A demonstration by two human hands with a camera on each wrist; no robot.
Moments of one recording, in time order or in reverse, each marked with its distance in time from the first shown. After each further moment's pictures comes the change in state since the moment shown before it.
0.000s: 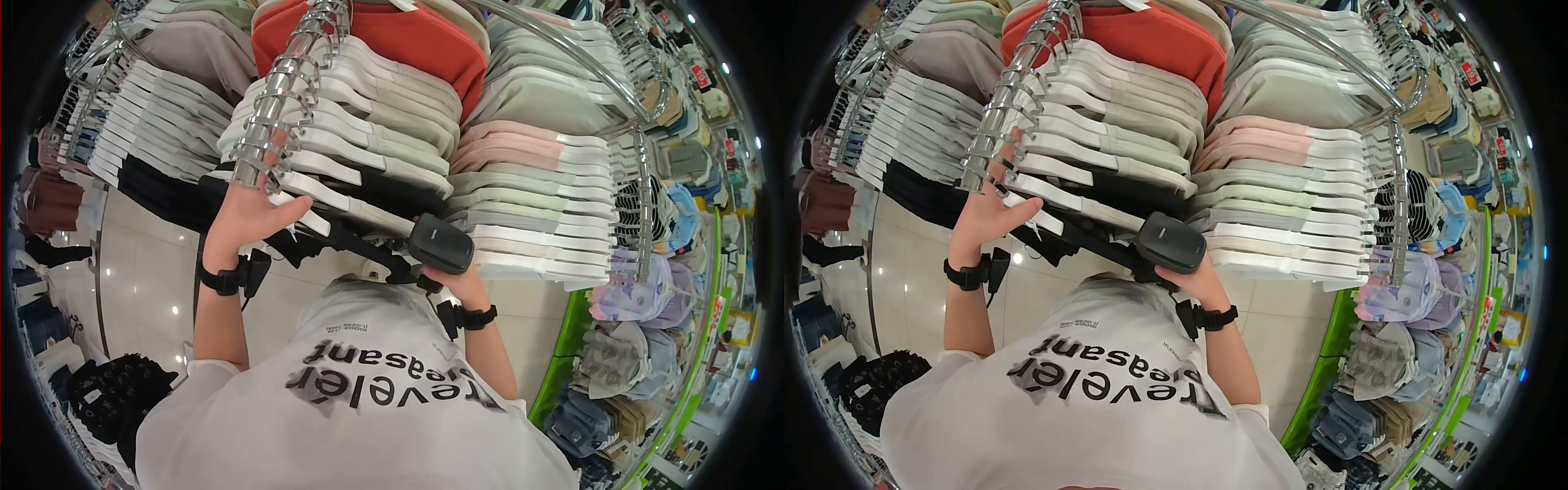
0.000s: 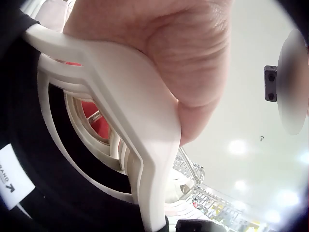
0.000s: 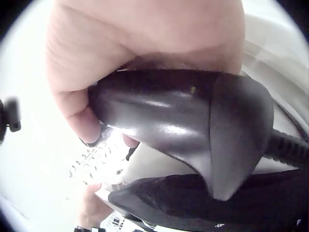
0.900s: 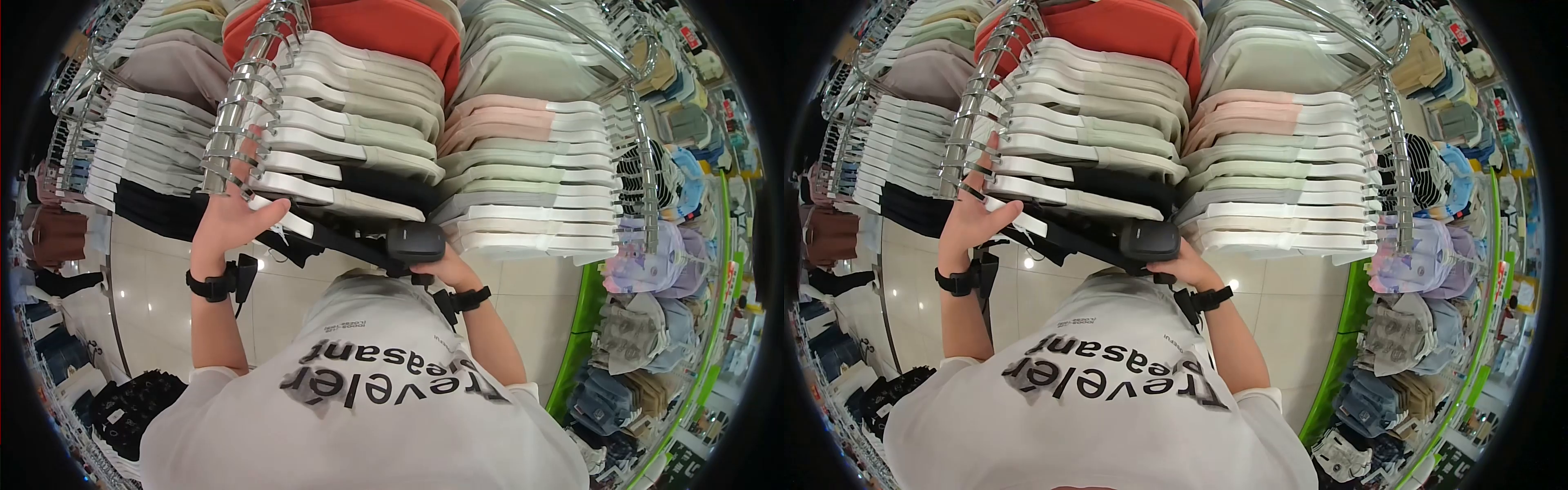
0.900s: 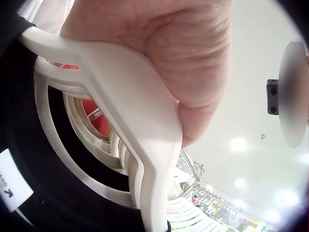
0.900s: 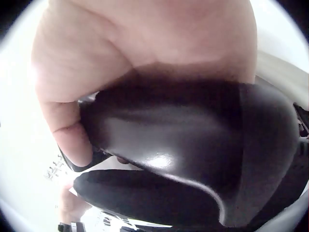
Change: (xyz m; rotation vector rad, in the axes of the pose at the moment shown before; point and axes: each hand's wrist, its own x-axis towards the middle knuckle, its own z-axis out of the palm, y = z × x) left_hand 0.003 -0.007 0.000 -0.124 -0.055 0.012; right_hand -0.015 0.046 -0.005 0.196 -0.152 0.308
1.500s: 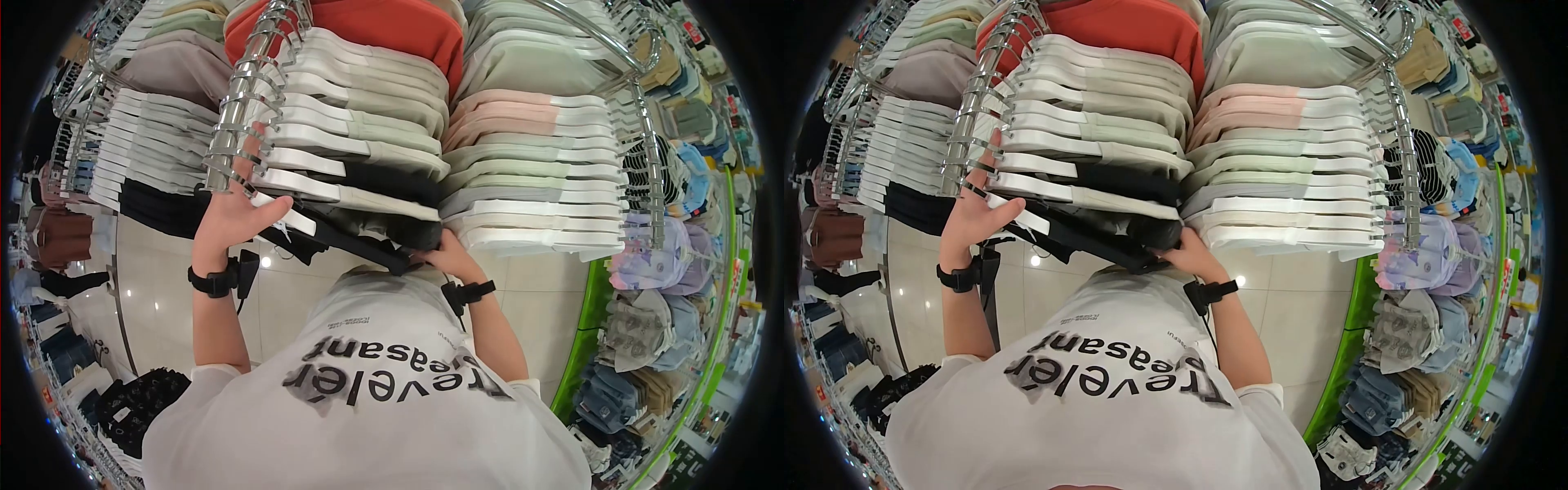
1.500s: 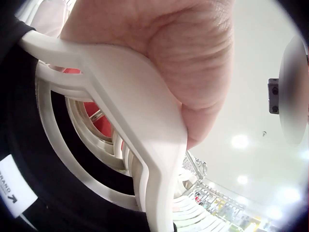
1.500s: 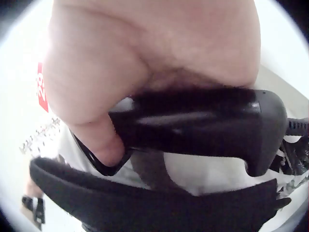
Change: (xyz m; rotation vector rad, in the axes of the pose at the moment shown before) left_hand 0.002 -0.002 -0.006 -0.017 -0.043 -0.037; right_hand 0.016 0.010 -0.006 -0.348 0.104 -0.069
